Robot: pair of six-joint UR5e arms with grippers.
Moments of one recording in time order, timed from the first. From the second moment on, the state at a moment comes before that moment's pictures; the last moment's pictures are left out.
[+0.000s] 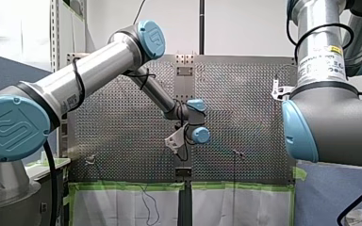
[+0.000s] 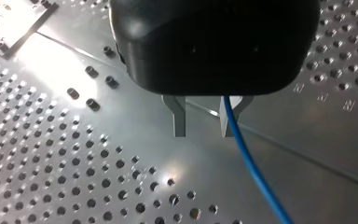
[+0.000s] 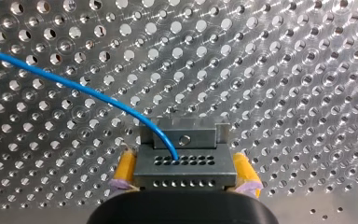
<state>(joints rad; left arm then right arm) -0.68 -2.50 -1.24 -2.39 -2.60 -2.08 1.48 -1.04 1.43 -0.44 1.08 1.66</state>
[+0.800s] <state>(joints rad) -0.67 -2.40 -1.27 -2.45 -2.48 -1.90 1.48 -1.04 1.43 -0.44 1.08 1.66</state>
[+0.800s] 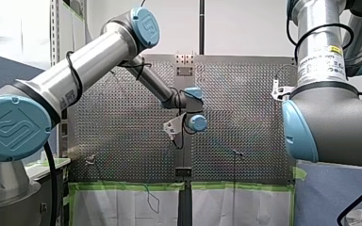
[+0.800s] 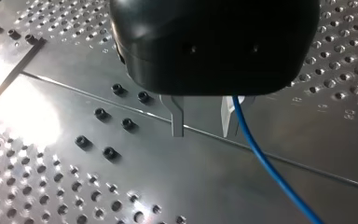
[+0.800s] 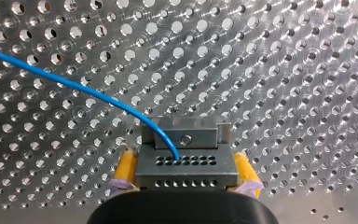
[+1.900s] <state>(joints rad) -0.50 -2.11 -1.56 -2.20 -2.22 -1.77 1.48 -1.03 1.43 -0.44 1.08 1.66</state>
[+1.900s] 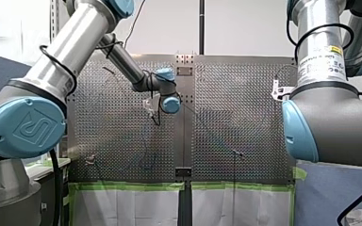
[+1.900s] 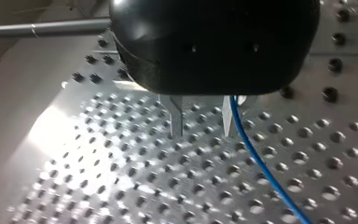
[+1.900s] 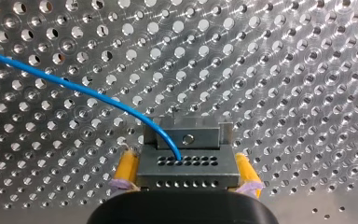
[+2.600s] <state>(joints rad) -0.48 -1.94 -1.73 -2.19 -2.25 -1.74 1.49 -1.03 1.43 -0.44 1.08 1.66</state>
